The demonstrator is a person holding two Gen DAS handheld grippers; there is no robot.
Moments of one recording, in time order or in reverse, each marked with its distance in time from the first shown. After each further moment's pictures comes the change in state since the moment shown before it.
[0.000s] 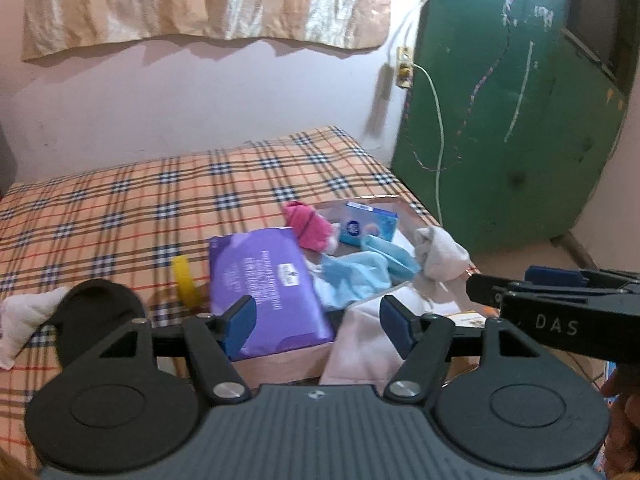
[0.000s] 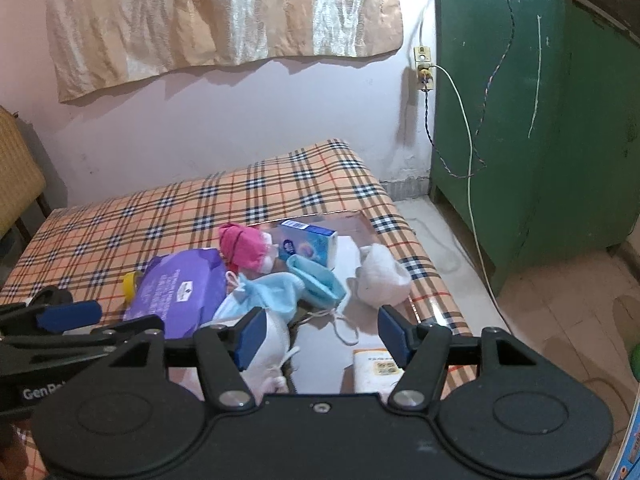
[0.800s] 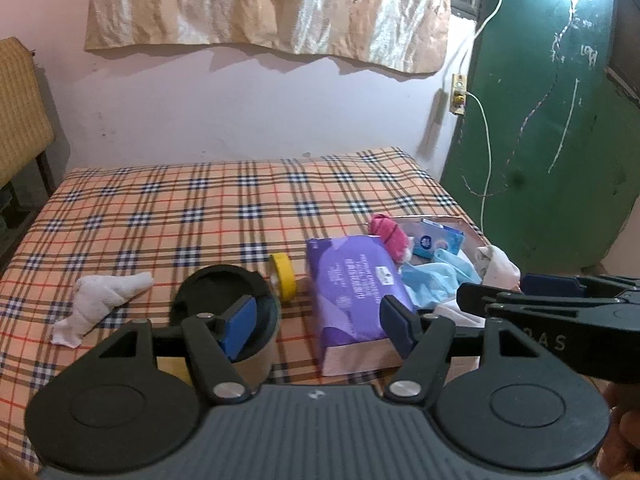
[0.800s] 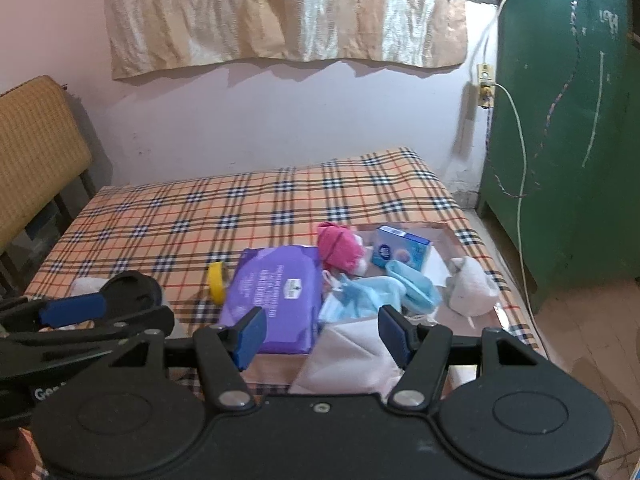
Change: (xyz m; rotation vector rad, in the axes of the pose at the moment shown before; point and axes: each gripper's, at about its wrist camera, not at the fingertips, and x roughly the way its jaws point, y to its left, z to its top) left arm -0.041 0.059 -0.009 -0.084 -0.044 0.104; right arm -0.012 0.087 0.001 -0.101 -0.001 0.095
